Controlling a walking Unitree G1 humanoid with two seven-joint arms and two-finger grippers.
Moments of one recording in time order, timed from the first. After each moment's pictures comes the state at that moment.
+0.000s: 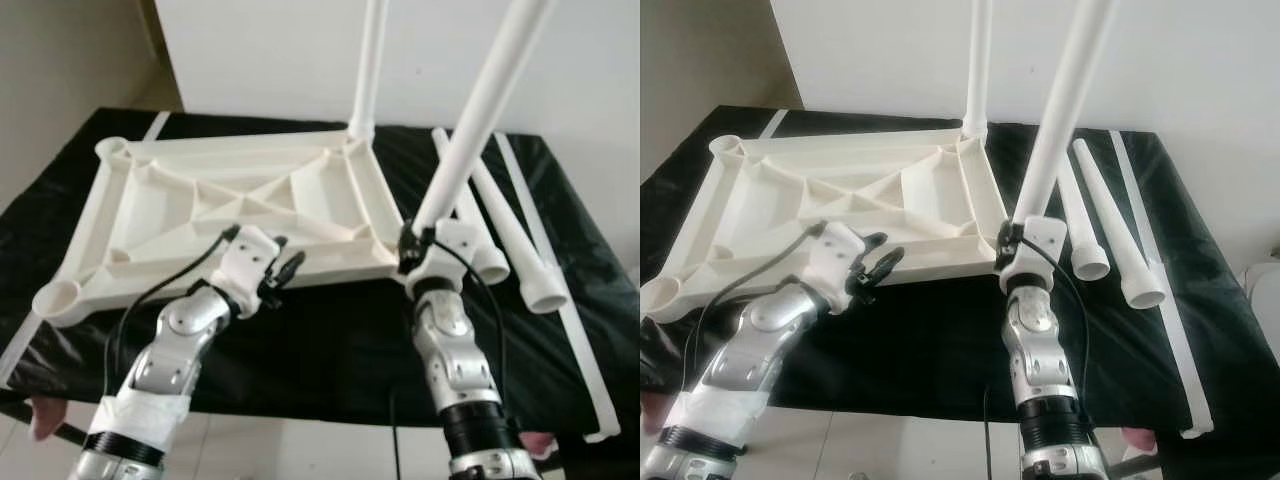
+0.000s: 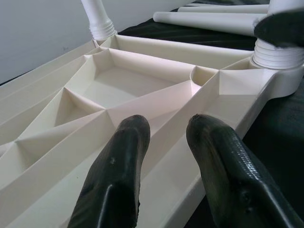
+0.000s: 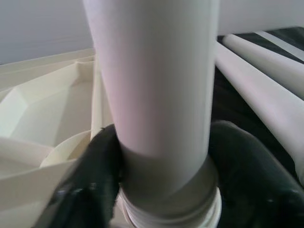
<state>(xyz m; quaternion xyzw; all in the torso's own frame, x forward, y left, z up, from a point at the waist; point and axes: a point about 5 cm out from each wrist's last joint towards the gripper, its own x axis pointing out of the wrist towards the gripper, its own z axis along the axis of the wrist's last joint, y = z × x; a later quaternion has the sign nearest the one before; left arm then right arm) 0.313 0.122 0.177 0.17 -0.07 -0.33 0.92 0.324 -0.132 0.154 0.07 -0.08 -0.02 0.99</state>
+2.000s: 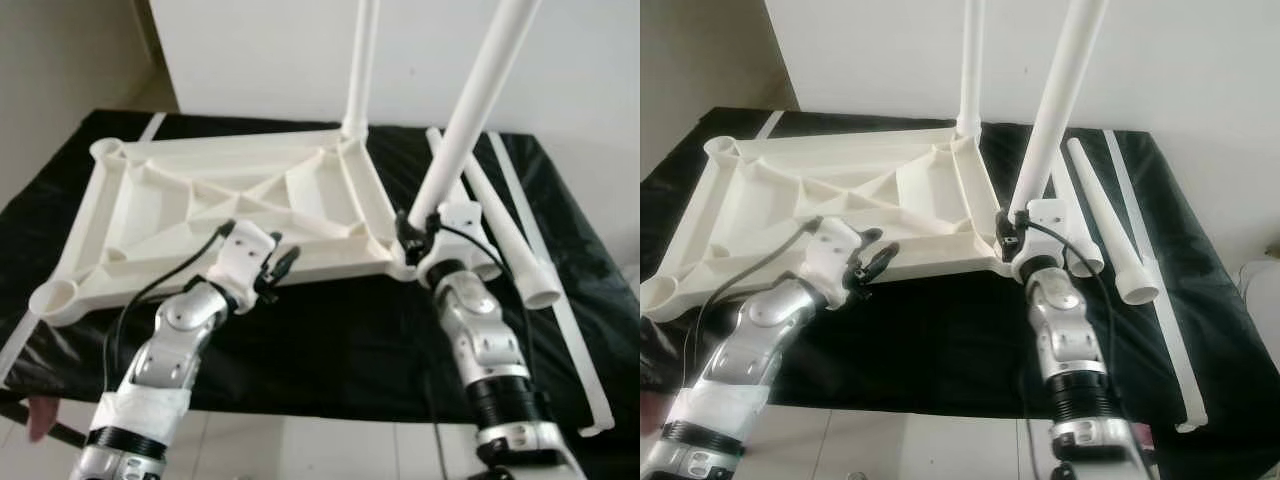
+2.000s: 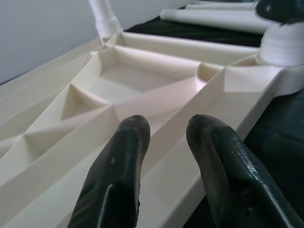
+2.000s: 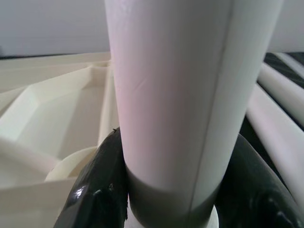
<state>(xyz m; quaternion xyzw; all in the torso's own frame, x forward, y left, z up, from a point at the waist) 0.316 0.127 0.174 0.17 -0.06 -0.32 0.93 0.340 -0.135 0.174 0.03 -0.06 -0.01 1.00</state>
